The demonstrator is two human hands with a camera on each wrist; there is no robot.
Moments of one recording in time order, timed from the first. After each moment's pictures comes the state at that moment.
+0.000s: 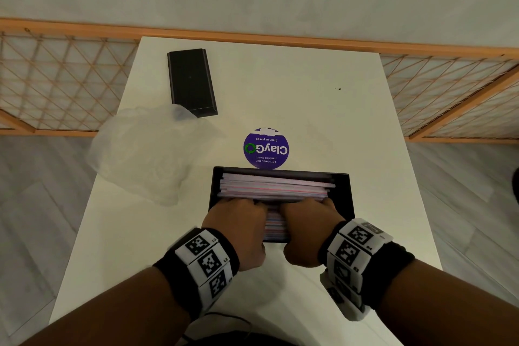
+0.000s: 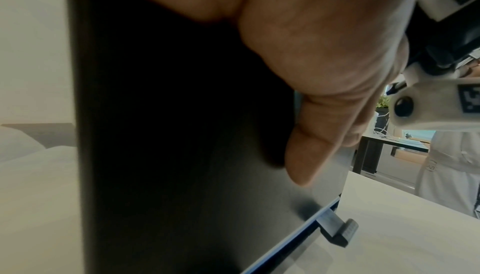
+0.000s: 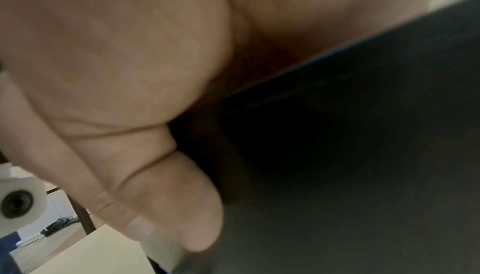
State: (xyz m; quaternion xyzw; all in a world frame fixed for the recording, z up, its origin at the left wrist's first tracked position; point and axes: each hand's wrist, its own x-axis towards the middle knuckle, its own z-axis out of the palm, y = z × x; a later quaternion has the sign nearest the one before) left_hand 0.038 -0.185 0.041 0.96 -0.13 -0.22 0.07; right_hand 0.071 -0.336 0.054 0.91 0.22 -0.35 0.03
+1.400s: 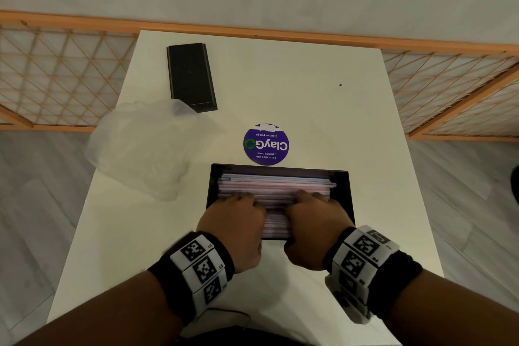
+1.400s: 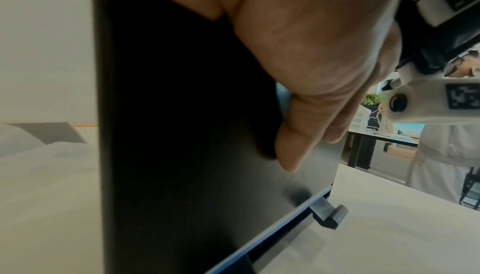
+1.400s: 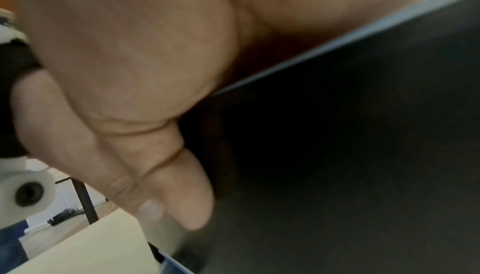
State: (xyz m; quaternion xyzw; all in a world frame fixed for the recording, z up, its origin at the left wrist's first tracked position) left_hand 0.027 -0.182 0.036 0.97 -0.15 -0.20 0.03; right_hand 0.060 -0.343 0.052 0.93 0.22 -0.31 0.03
